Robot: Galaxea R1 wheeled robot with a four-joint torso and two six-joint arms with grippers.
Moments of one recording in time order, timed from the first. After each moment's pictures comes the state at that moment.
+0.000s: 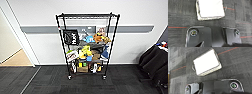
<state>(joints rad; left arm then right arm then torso) 1.26 2.80 -2.38 -0.07 -0.06 -0.02 -1.26 2.77 -2.34 0.06 0.15 0.10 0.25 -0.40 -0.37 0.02</state>
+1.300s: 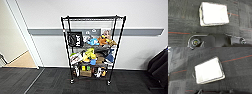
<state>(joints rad) 1.26 2.82 -2.42 -0.08 -0.05 -0.02 -1.21 2.78 -2.38 0.06 0.12 0.10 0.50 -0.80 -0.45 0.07</state>
